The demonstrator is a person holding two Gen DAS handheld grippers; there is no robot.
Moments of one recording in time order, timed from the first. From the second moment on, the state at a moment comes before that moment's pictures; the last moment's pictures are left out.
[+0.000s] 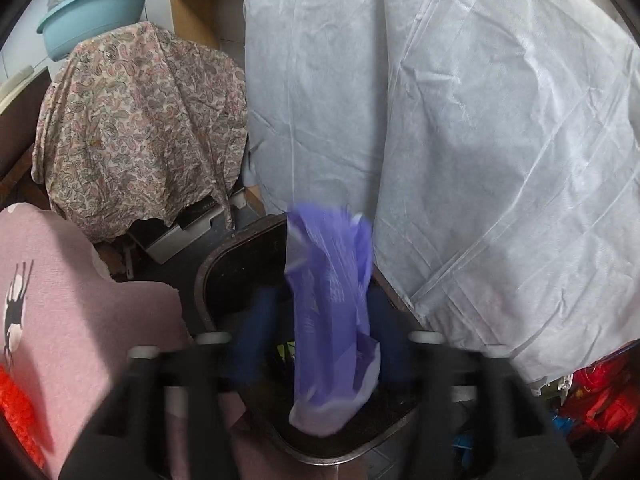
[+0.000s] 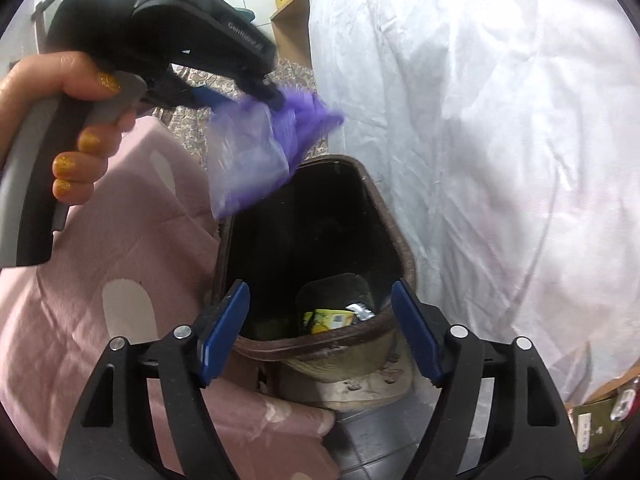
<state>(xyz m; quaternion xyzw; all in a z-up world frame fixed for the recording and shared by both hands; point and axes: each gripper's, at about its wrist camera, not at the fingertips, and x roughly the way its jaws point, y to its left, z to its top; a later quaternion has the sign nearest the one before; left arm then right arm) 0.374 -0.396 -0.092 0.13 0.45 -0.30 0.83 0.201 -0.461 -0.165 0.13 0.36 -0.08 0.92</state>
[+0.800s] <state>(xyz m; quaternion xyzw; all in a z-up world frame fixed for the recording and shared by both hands) 0.234 -0.164 0.032 0.06 0.27 -0.33 0.90 0.160 -0.331 -0.029 0.02 0.25 0.02 0.97</state>
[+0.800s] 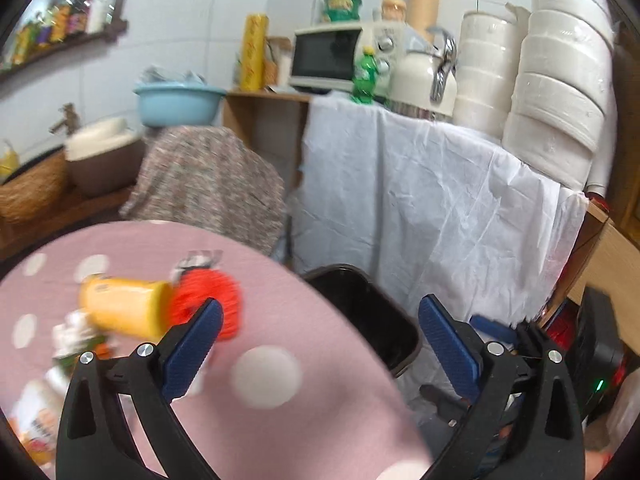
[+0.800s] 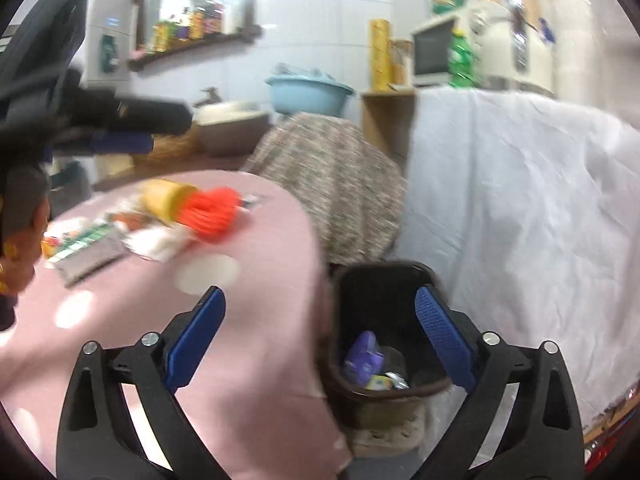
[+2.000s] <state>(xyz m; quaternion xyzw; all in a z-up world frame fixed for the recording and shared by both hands) 0.144 0.097 -0.004 0.06 0.25 -0.09 0.96 0.168 -0.118 -0.003 -0.03 0.27 0.22 0.94</state>
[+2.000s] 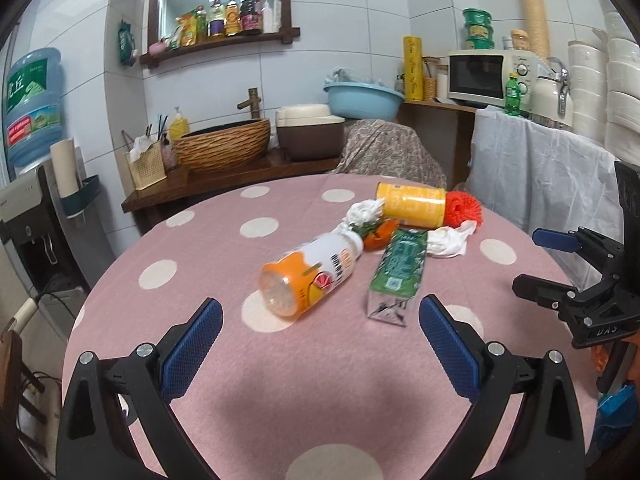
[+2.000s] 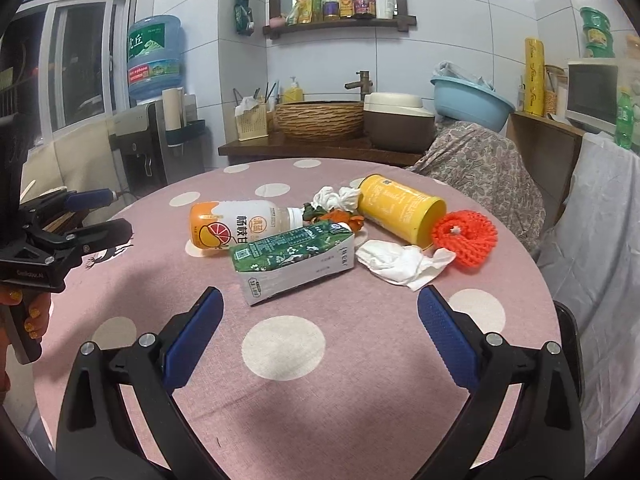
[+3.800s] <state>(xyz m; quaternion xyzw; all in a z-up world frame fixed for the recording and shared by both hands) 0.312 0.063 -0.052 0.32 0.48 -0.18 0.80 0.306 -0.118 -0.055 -0.10 0.39 0.21 0.89</state>
